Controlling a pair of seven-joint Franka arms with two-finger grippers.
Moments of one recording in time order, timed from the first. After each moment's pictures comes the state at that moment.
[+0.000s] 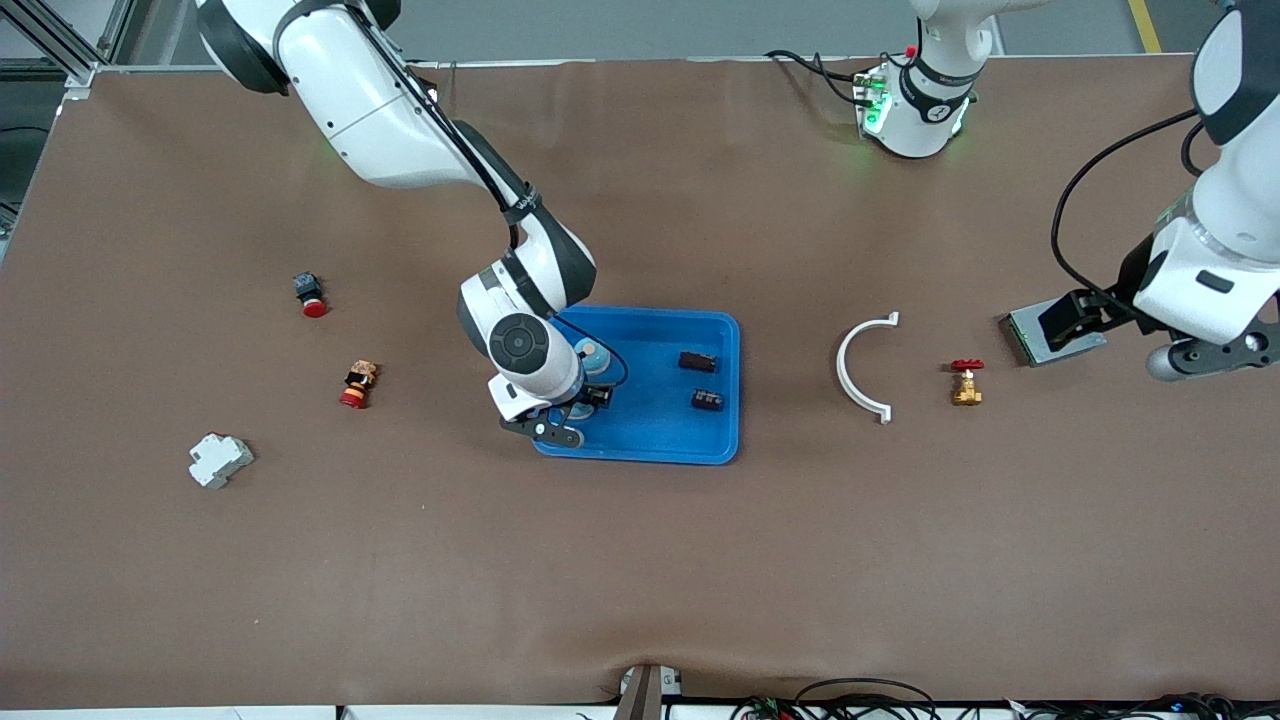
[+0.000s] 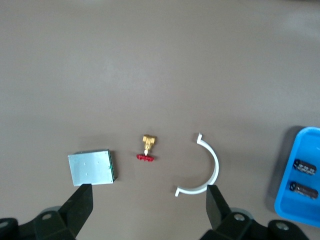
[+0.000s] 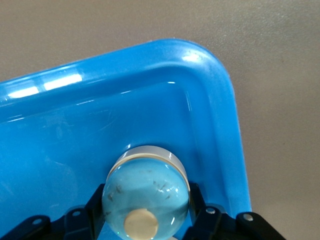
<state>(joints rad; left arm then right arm) 0.17 0.16 -0.36 -1.44 0.16 1.60 -0.33 0.53 0.79 0.09 -1.54 0.08 2.29 0.84</state>
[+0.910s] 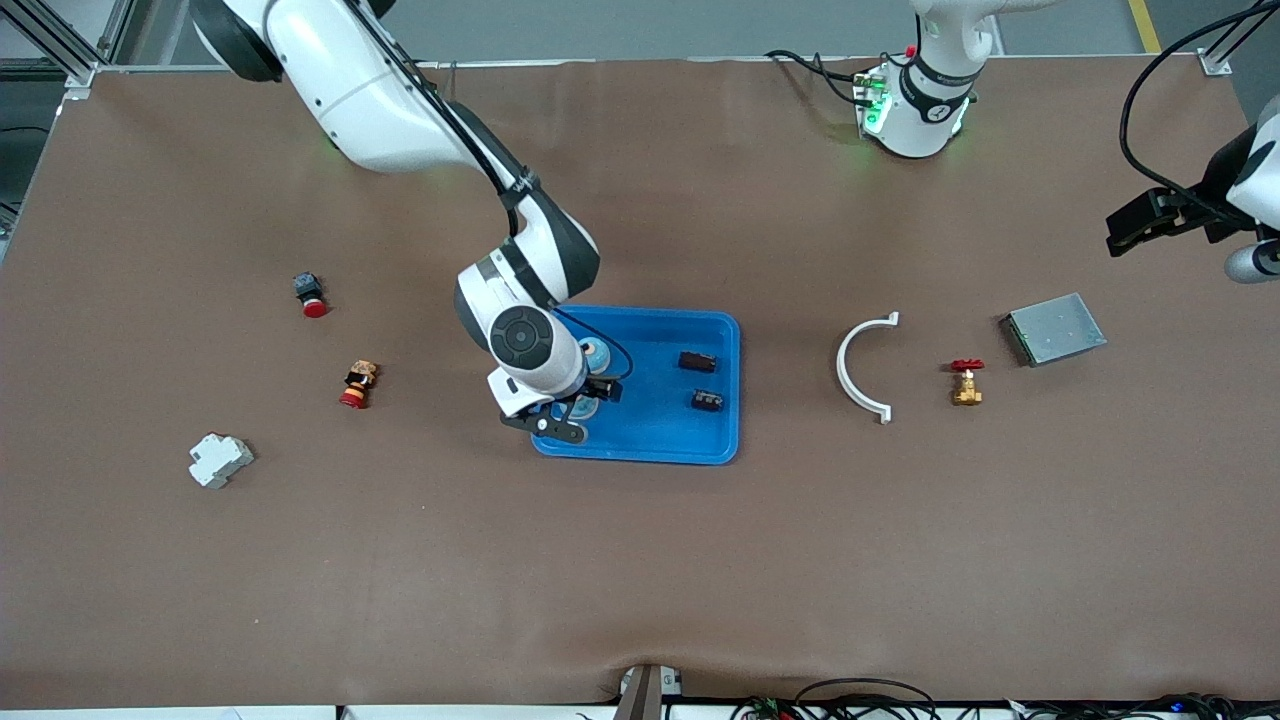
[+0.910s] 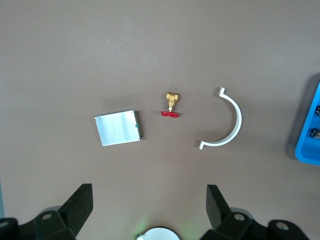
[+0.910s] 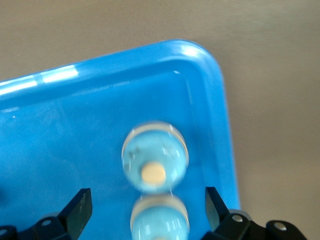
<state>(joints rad) 0.11 0.02 -0.18 -1.48 0.10 1.41 -0.14 0.53 0.71 0.10 -1.48 0.08 2.09 0.84</state>
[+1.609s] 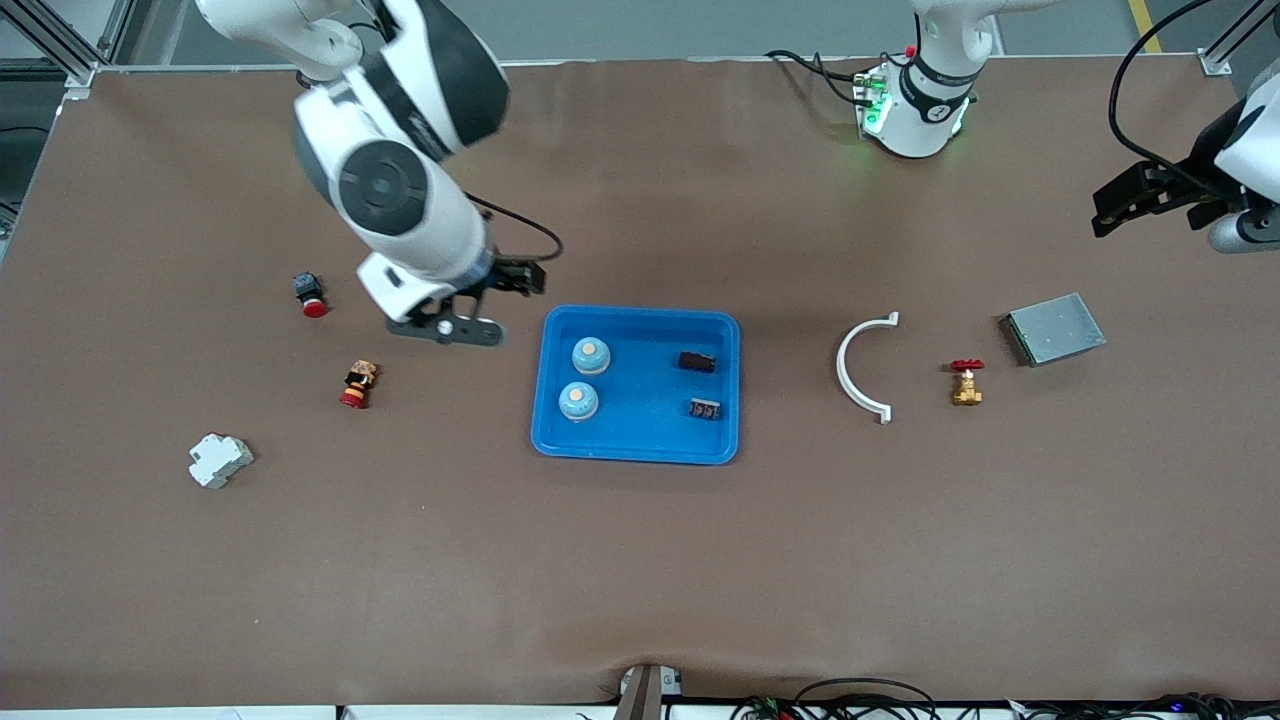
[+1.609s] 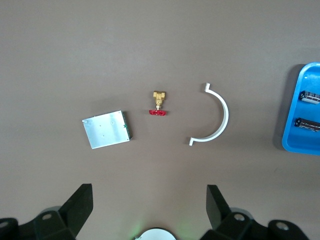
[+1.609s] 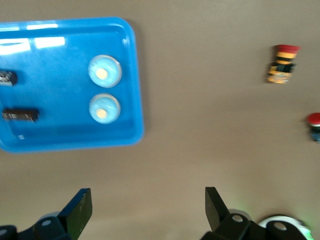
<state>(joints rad) 0.10 -0.05 -0.18 -1.58 0.04 1.46 -0.11 0.43 0.25 0.08 -1.53 0.10 1.54 0.59</state>
